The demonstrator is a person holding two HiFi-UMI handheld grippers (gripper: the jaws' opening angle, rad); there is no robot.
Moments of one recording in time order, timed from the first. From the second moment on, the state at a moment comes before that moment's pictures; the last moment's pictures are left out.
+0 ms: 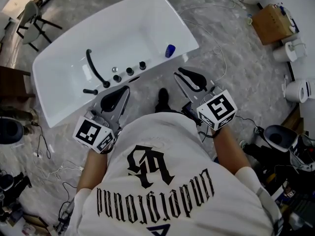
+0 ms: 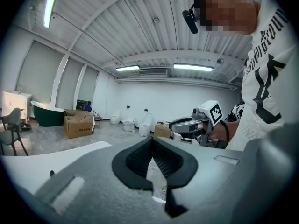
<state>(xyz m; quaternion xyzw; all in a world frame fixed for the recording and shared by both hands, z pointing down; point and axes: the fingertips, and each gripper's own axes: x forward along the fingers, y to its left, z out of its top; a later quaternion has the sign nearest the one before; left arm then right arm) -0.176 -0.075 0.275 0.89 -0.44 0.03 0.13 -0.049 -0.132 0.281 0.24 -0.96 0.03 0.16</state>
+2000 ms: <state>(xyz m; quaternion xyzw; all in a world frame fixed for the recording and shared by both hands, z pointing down) 0.124 0.167 0.275 0.87 -0.47 0.06 0.15 0.243 0.122 0.290 0.21 -0.96 0.05 0.17</state>
